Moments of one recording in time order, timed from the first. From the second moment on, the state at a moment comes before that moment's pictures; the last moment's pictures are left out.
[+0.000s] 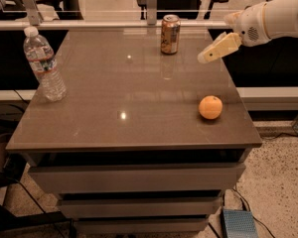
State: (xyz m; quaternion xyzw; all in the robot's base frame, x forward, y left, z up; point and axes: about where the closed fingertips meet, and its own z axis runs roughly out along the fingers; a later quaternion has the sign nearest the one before) arm 0.684 -0.186 0.940 -0.46 0.75 0.16 0.46
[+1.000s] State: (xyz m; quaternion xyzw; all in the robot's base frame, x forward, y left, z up) arm 0.754 -0.128 0.921 -0.39 0.72 0.24 0.52
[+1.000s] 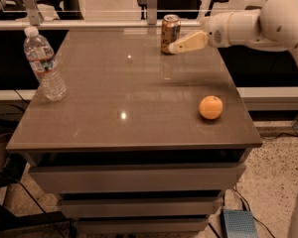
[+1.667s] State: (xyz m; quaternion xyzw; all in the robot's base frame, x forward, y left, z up) arm 0.807 -0.088 0.888 -0.38 0.72 0.24 0.53
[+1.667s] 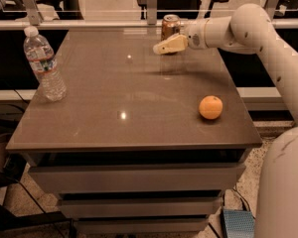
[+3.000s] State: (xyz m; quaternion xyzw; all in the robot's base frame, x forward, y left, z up) arm 0.842 -0.078 0.886 -0.35 0.71 0.24 0.56
